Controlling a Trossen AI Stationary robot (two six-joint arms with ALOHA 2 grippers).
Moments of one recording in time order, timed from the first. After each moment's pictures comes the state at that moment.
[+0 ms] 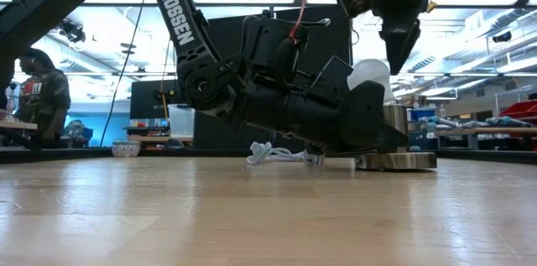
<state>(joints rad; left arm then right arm) -0.04 2.36 1.25 0.92 -0.16 -0.14 0.03 1.54 1.34 -1.19 0.04 0.46</state>
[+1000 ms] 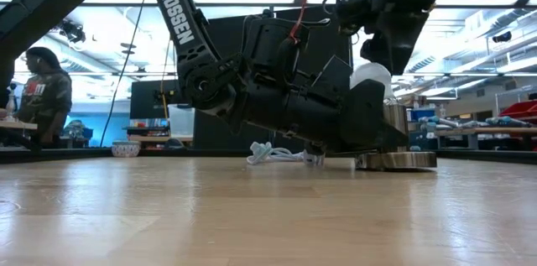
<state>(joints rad) -0.04 2.36 1.25 0.91 -0.16 -0.16 -0.12 1.60 1.34 -1.20 -0.09 0.02</state>
